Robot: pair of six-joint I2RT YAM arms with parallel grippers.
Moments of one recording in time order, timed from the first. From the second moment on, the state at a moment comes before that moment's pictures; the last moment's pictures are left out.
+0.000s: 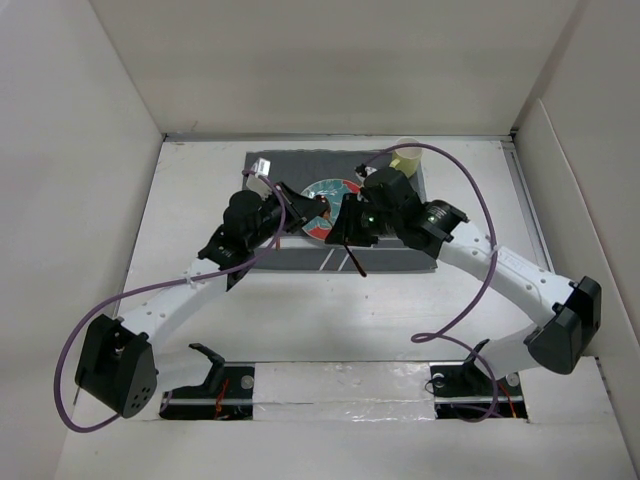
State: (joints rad) left arm -0.53 1.19 0.79 0.26 0.21 -1.03; right arm 0.79 1.44 1.37 -0.59 -0.16 0.76
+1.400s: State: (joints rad) left arm -0.53 1.10 1.00 -0.12 0.01 -0.66; right arm 0.57 1.45 1.35 -0.60 0.05 0.70
